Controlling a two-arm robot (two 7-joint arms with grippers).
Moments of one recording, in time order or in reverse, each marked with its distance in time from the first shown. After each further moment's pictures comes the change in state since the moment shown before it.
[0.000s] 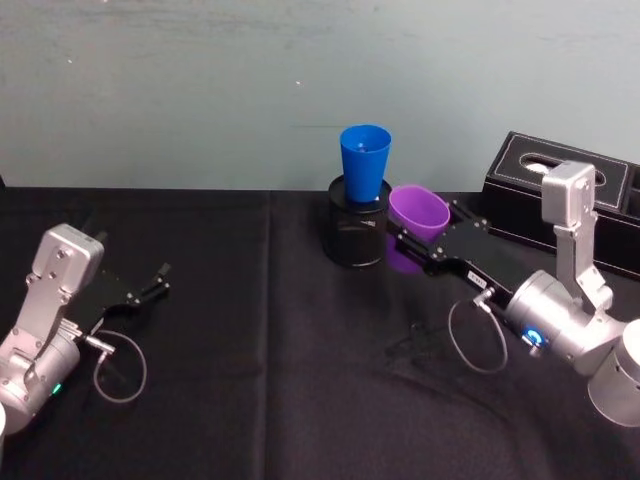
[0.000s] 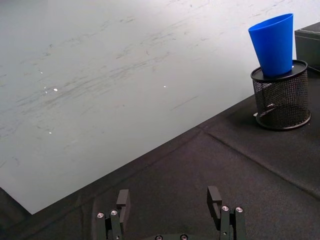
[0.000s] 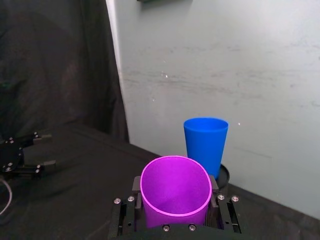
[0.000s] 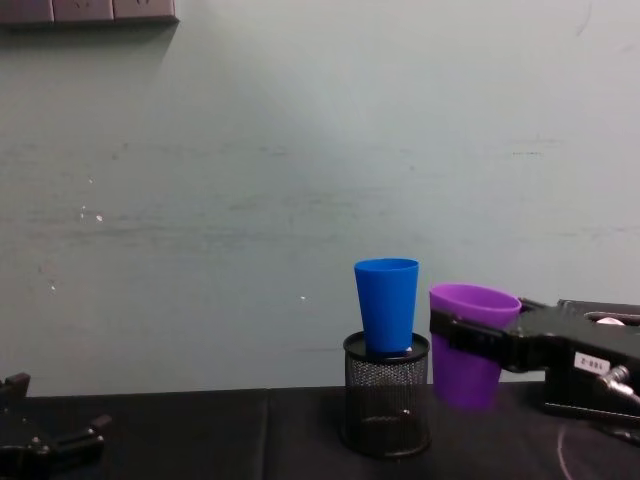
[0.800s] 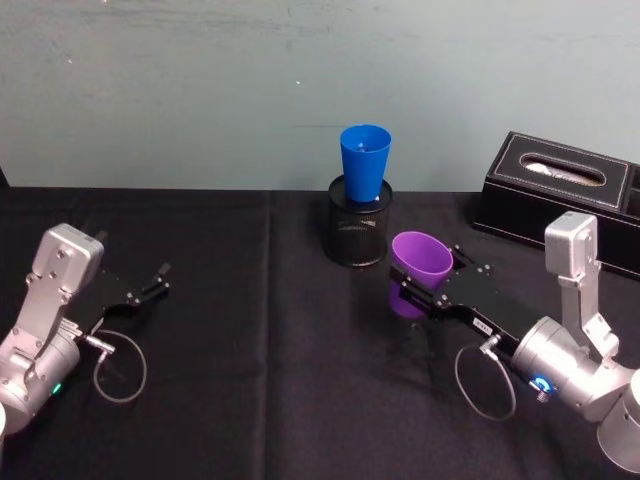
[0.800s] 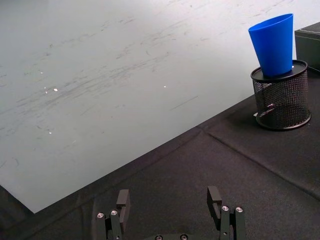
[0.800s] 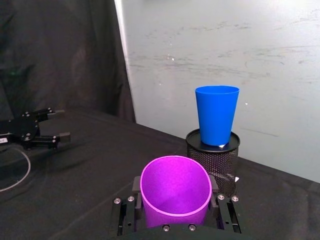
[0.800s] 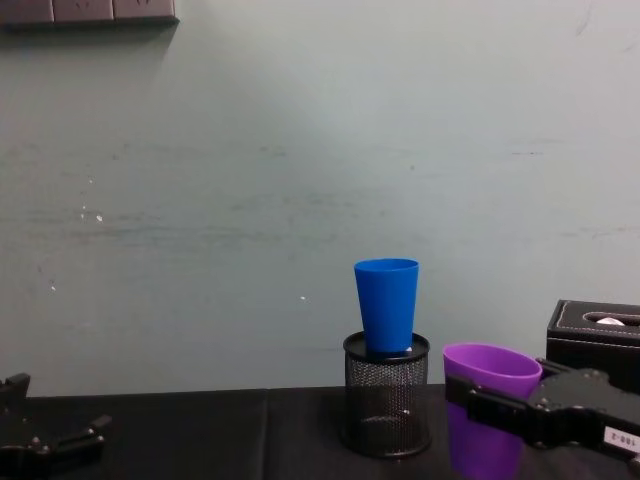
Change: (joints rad) left arm 0.000 0.000 0.000 0.000 0.000 0.000 0.000; right arm -0.094 0.041 -0.015 -0.032 0.016 -0.033 0.005
